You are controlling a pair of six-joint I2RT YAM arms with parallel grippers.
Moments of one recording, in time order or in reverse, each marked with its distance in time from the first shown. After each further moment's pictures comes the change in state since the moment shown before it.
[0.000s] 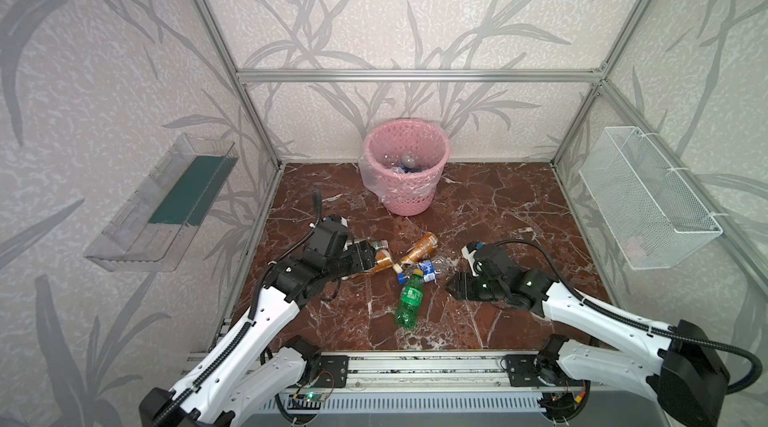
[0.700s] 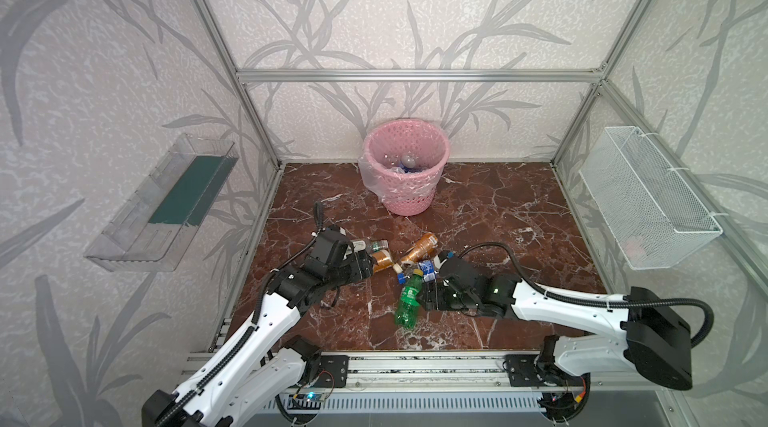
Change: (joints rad) left arm 0.007 -0.045 -0.104 0.019 -0.003 -0.015; right arm 0.257 0.235 0.109 0.140 0.122 0.170
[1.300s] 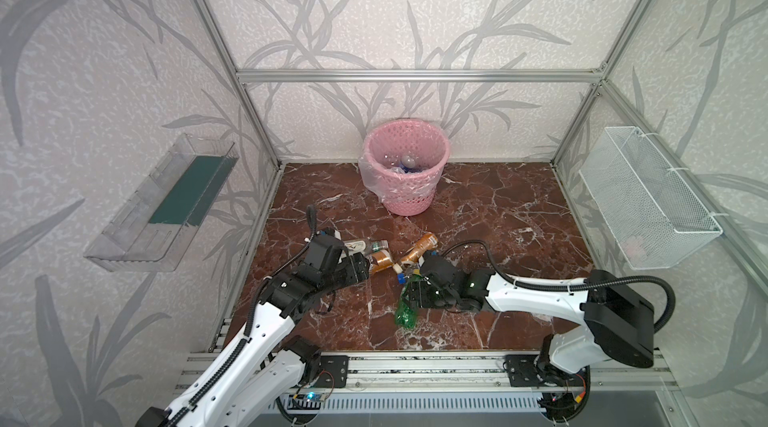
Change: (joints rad) left arm 0.017 -0.064 -0.019 -0.027 -0.006 0.000; right arm 0.017 0.203 0.108 0.035 -0.027 0.008
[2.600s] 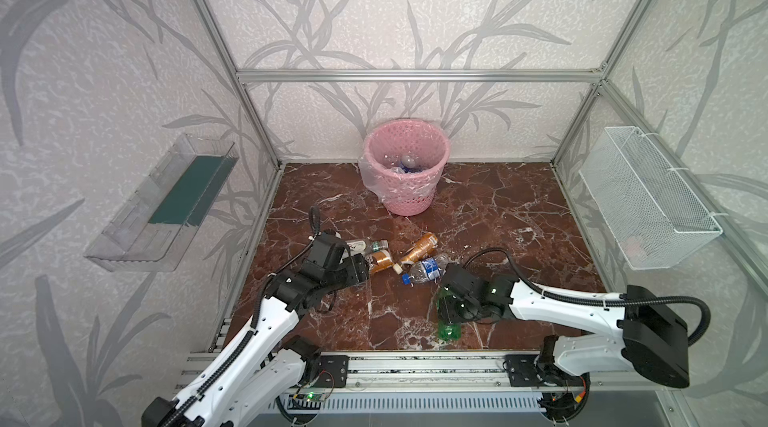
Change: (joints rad) left arm 0.014 0.048 -0.018 0.006 0.005 0.000; right arm -0.028 -0.221 -0.124 -0.348 0.063 -0.120
